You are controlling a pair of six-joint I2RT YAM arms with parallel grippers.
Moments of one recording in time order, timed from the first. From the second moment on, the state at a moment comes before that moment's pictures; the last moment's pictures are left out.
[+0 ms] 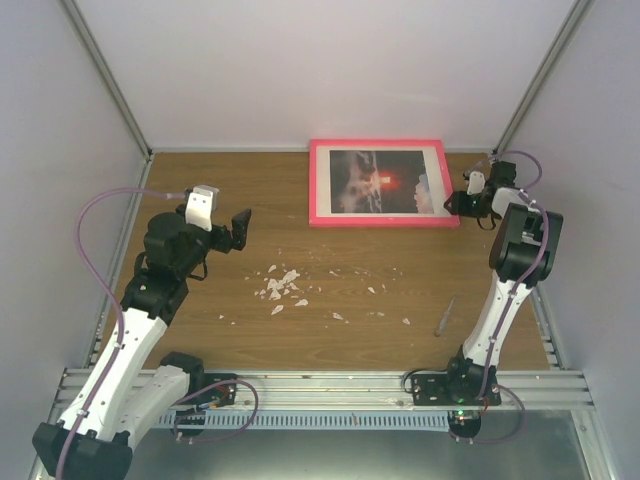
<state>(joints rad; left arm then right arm) -0.23 0.80 0.80 -0.23 0.12 -0.07 -0.30 2.21 1.57 -0.43 -0.45 -0.17</state>
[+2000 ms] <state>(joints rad) -0.06 1.61 1.19 -0.43 0.29 -0.17 0.11 1.80 1.33 -0.36 -0.42 0.00</state>
